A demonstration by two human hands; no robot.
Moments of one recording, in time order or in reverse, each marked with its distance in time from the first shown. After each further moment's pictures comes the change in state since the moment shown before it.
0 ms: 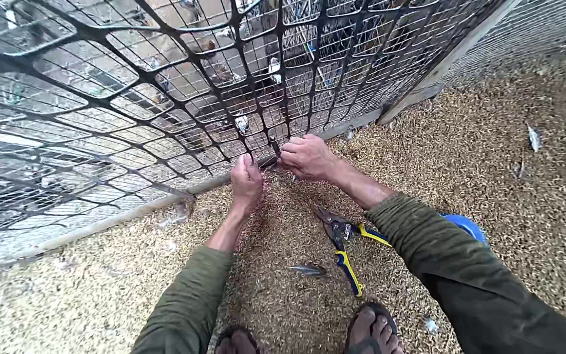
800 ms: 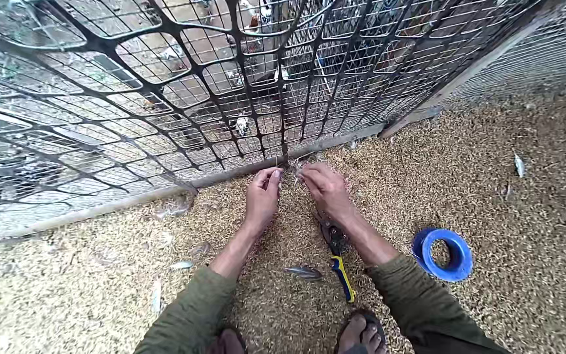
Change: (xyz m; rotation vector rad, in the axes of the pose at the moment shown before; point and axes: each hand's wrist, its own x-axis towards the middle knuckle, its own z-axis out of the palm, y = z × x) left_hand -0.041 0.027 0.006 -0.396 -0.092 -0.196; right_hand -0.045 -0.077 -0.004 0.231 0.337 0.484
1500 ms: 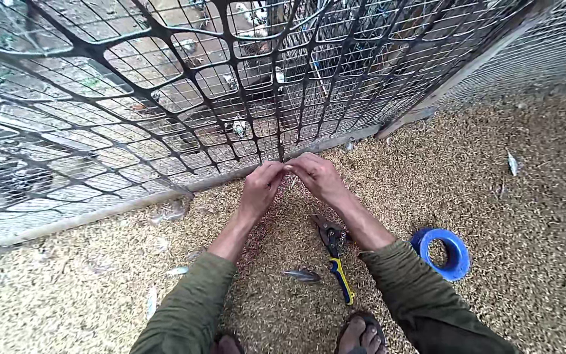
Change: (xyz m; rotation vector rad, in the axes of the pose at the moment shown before) left_hand 0.037 -0.011 -0.007 0.446 -0.049 0.803; right_hand 0.045 0.000 -0.007 0.103 -0.114 -0.099
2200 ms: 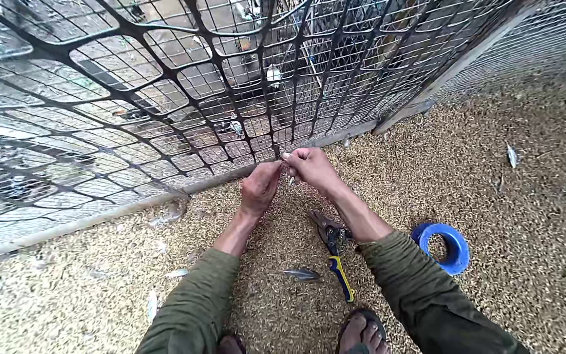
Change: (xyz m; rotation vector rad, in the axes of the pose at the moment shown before) left_hand -0.007 -0.012 0.021 0.012 0.216 0.156; right_hand 0.026 -0.023 -0.011 0.517 -0.174 0.914
